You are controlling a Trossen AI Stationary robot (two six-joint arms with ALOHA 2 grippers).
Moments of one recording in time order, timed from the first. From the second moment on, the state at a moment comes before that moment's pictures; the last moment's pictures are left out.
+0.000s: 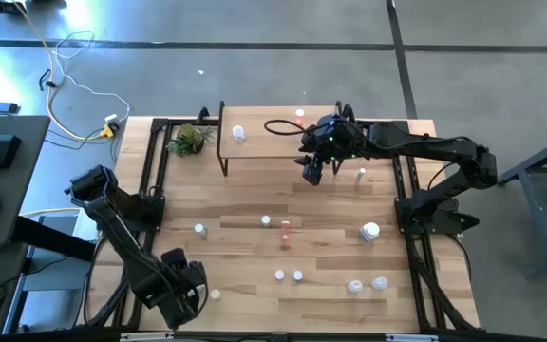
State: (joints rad) left arm -0.82 1.68 1.21 -1.04 -0.14 -1.30; right arm -0.21 1.45 1.38 -0.66 0.05 0.11
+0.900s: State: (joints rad) left arm -0.81 1.68 1.21 -1.05 -0.11 -1.23; right arm -0.16 1.45 1.38 -0.71 0.11 0.13
